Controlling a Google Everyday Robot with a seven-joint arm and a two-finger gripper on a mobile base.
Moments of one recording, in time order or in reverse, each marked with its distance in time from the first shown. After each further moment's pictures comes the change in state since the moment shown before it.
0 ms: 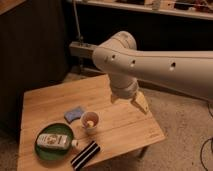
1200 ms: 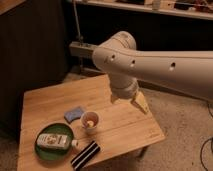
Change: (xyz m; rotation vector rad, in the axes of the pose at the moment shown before) arm -0.002 -0.002 0.000 0.010 0.001 -0.013
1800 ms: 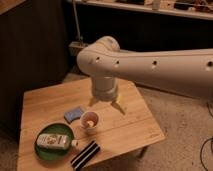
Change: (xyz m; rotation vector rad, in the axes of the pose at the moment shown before) arm -0.049 -0.099 -0.007 0.176 -0.059 -0.236
